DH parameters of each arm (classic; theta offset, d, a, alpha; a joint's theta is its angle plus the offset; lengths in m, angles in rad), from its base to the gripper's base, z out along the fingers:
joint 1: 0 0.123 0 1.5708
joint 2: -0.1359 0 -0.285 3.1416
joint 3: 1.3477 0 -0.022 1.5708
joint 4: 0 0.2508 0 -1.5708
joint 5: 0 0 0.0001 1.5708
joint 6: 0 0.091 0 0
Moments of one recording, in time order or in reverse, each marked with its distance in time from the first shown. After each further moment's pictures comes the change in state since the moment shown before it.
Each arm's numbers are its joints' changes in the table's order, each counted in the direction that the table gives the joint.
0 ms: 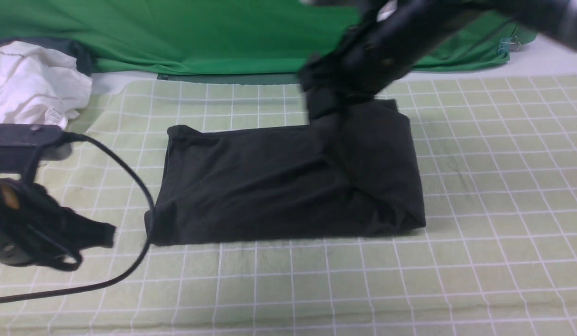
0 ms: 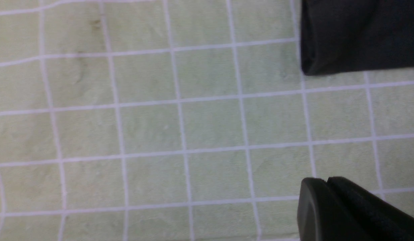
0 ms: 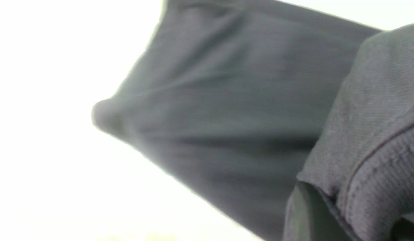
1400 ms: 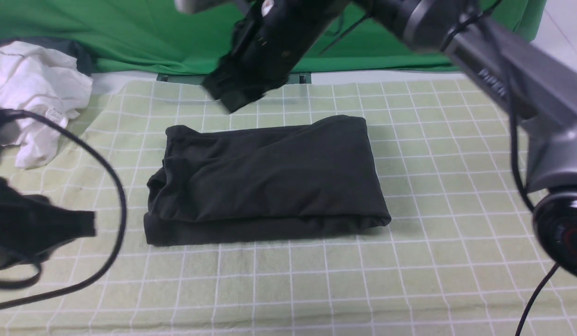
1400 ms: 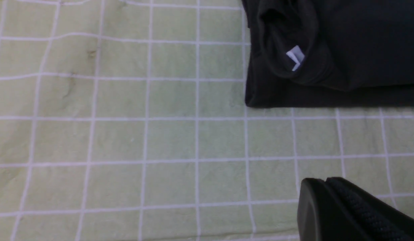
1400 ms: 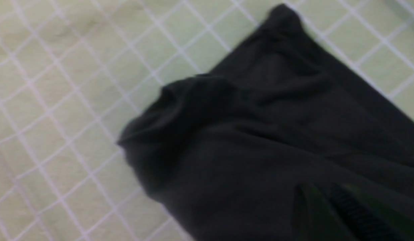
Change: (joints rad) right arm 0.097 -0.324 -0.630 -0.143 0.286 -0.092; left arm 0.000 0.146 0.000 -0.188 -0.019 0.058
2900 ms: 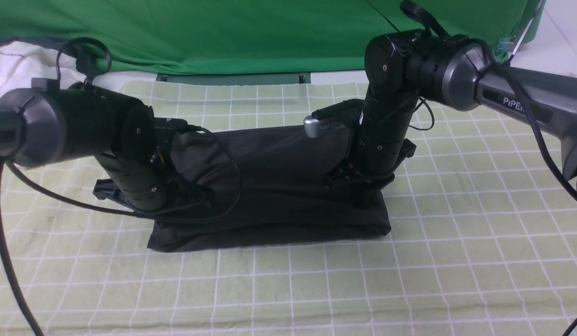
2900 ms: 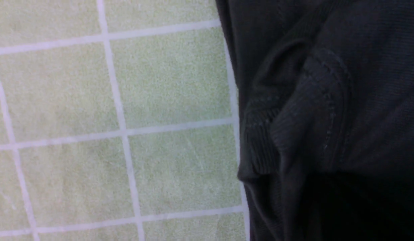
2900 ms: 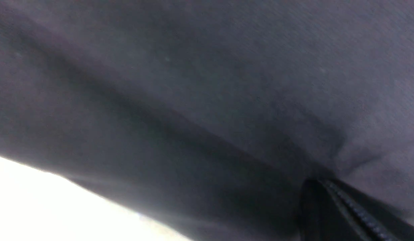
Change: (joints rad) right arm -0.159 0.026 0.608 -0.091 -0.020 0.058; left arm -0.083 -0.856 -0.337 0.137 -0.133 -0.069
